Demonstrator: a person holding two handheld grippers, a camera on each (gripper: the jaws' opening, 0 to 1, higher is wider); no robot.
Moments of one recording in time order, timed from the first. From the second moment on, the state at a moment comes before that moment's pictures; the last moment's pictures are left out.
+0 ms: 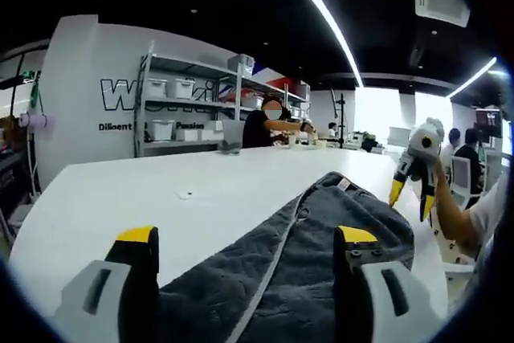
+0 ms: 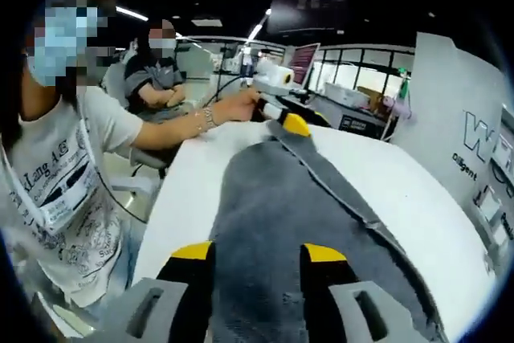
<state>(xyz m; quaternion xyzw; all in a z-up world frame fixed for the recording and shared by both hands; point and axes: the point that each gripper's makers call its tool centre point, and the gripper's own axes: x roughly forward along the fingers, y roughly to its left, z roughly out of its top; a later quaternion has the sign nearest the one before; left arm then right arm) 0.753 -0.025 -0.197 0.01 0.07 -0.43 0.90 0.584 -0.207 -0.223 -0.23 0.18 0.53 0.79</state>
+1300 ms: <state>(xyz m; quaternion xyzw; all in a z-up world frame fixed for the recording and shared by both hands) 0.744 -0.010 -0.191 0.04 0.07 -0.44 0.90 0.669 -0.227 -0.237 -0.17 0.20 0.44 0.86</state>
